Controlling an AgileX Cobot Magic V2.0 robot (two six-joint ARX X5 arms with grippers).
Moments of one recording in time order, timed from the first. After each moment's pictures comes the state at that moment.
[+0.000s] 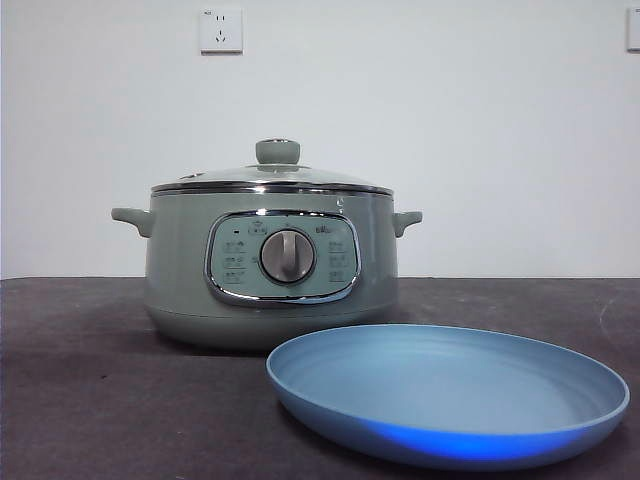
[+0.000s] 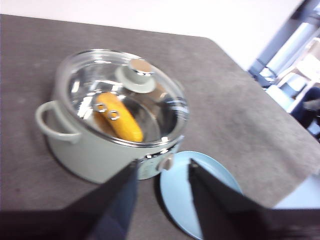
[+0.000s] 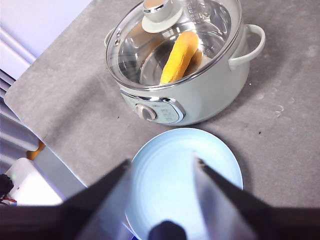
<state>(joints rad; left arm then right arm) 0.08 0.67 0.92 -0.73 0.76 -0.06 0.14 0.90 1.05 -0.87 -0.62 -0.09</state>
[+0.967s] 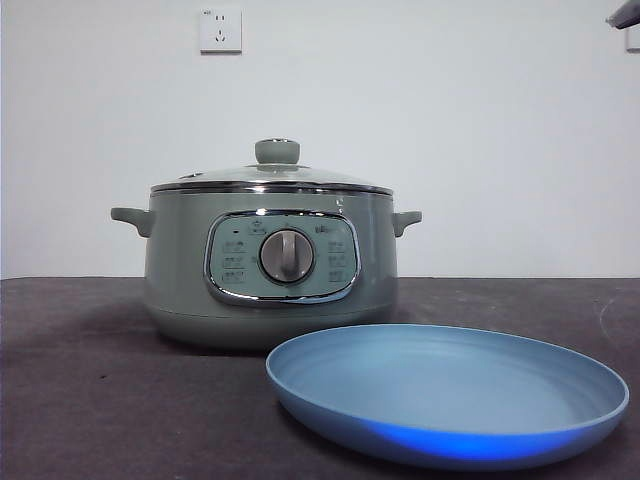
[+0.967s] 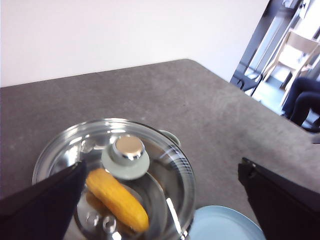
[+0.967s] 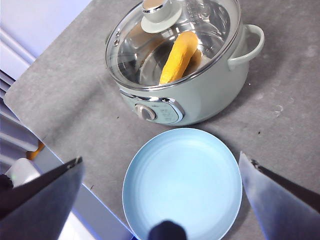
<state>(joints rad) -0.18 1.09 1.14 -0.37 0.61 -0.05 0.14 0.90 1.05 -0.87 -0.62 -0.09</state>
